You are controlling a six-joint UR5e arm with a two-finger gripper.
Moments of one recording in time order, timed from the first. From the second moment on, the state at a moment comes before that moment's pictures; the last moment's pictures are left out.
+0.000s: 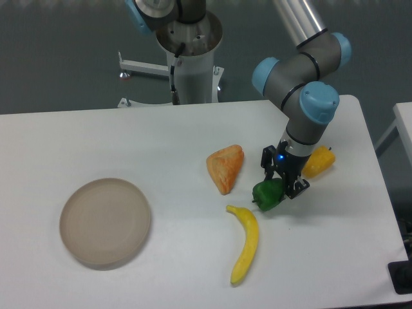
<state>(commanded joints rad) 2.46 -2.06 -1.58 -0.98 1.32 1.61</state>
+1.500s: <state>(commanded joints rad) 2.47 -2.06 -1.53 -0.99 1.33 1.62</state>
